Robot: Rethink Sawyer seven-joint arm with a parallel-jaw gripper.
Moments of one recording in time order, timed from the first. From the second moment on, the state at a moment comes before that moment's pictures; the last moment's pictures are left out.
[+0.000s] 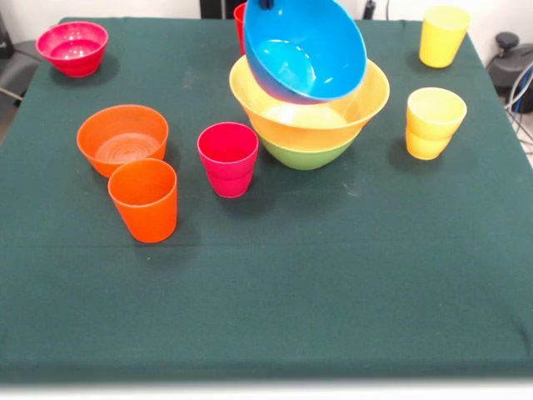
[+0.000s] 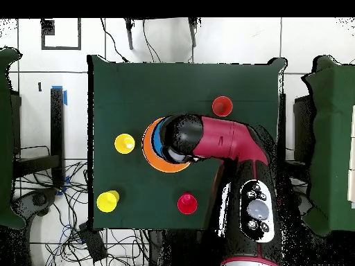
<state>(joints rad) -0.24 -0.74 -0.04 1.58 -0.12 0.93 2.24</state>
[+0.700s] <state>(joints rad) -0.22 -0.74 -0.07 1.57 -0.12 0.93 2.24</state>
